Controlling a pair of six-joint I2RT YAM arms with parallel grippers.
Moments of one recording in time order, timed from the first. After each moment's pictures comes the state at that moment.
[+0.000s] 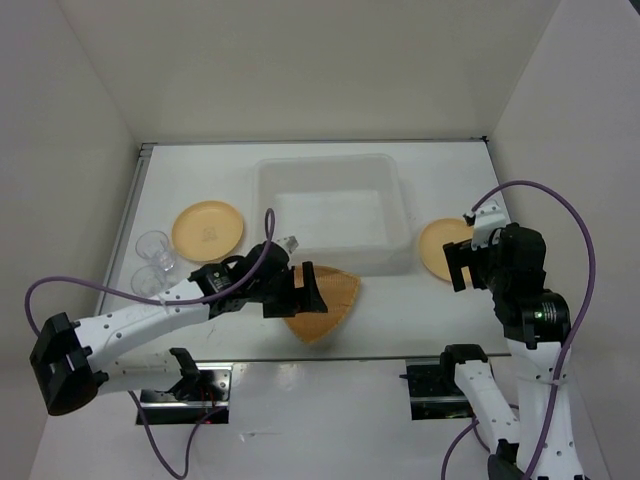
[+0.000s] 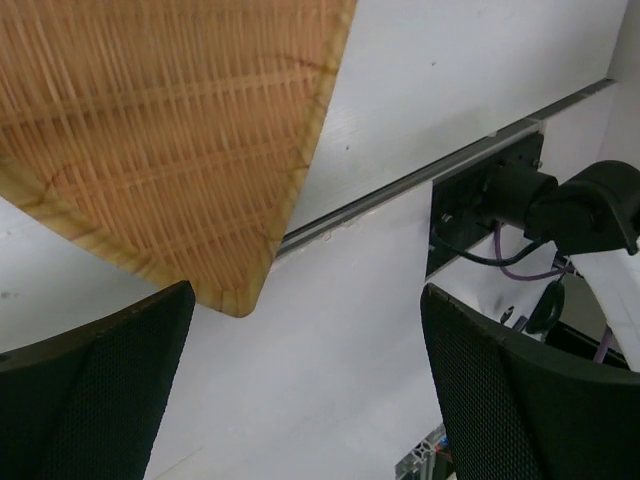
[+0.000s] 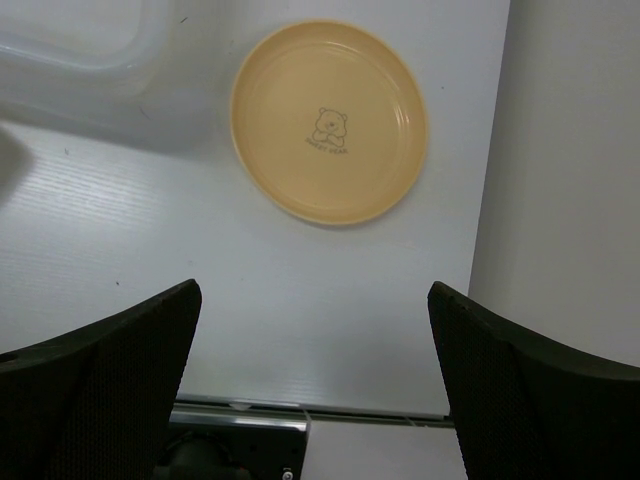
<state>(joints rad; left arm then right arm) -0.90 1.15 0.88 -0.54 0.14 -0.96 0.00 0.65 1.05 -1.03 0.05 -0.33</state>
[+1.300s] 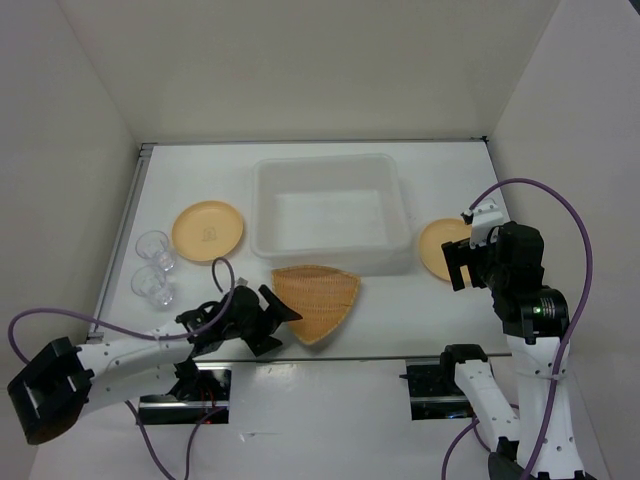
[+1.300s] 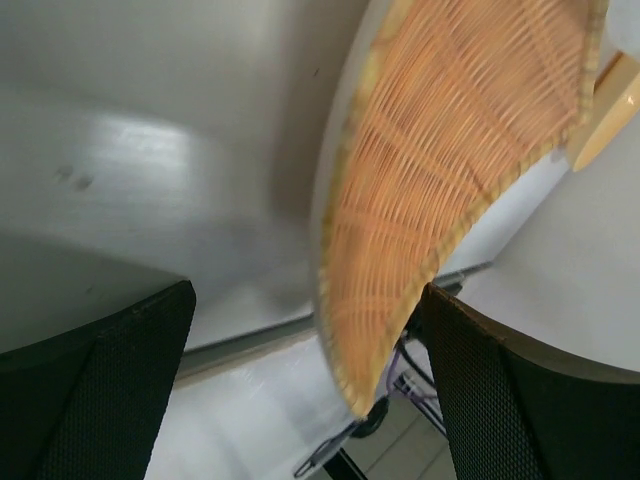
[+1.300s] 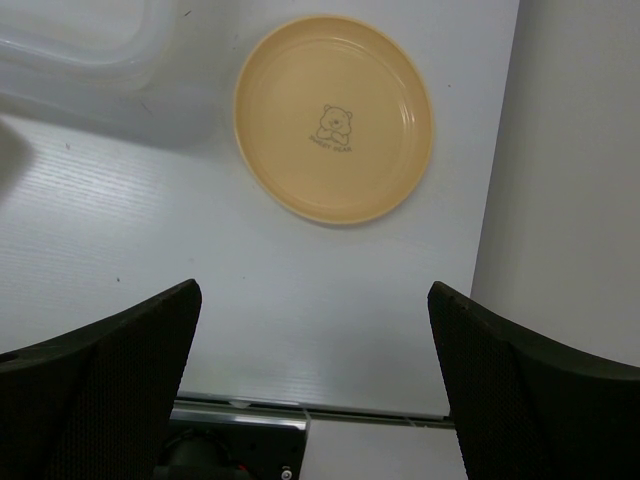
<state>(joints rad) -0.85 0.92 0.24 -0.12 0.05 -1.61 0.00 0.67 1.05 -1.03 0.04 -0.34</state>
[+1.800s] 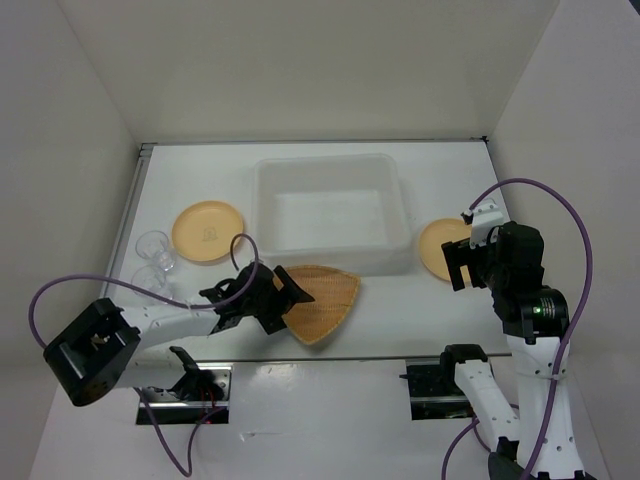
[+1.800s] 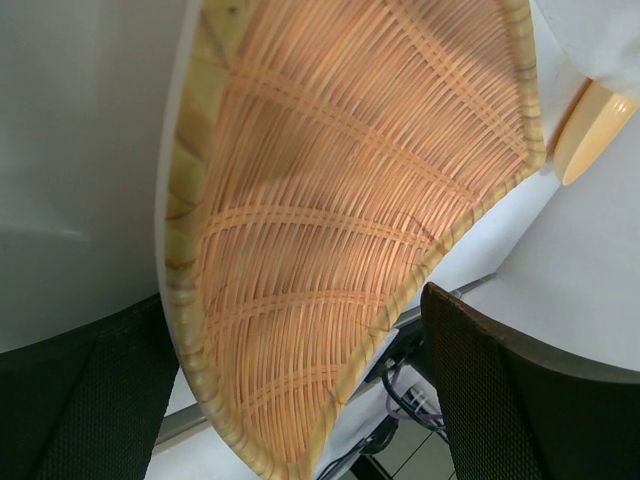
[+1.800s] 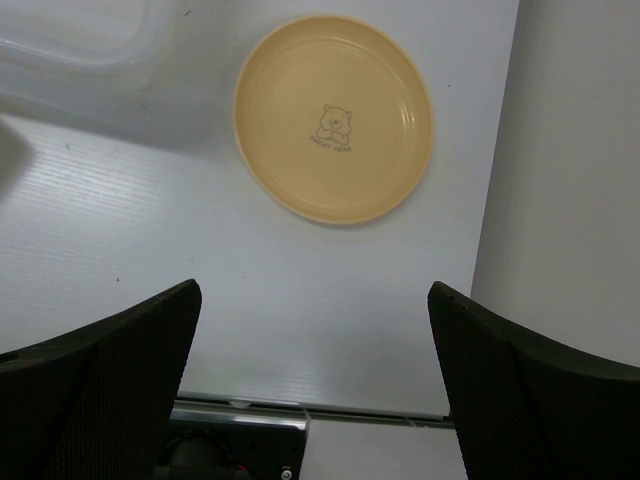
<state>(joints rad) -0.75 1.25 0.41 0.03 0.11 -1.46 0.00 0.67 1.05 -1.02 0.04 -0.34</state>
